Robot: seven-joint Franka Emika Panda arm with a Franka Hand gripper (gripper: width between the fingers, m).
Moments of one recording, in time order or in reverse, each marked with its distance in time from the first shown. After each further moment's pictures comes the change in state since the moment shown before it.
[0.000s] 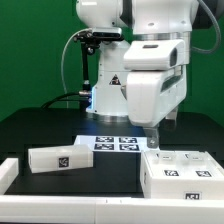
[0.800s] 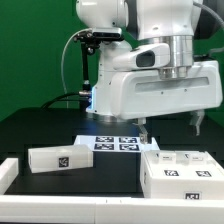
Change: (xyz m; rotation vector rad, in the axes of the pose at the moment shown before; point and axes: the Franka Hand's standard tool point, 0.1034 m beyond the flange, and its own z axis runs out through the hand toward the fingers) arm 0.010 -0.025 0.014 -0.093 0.124 0.769
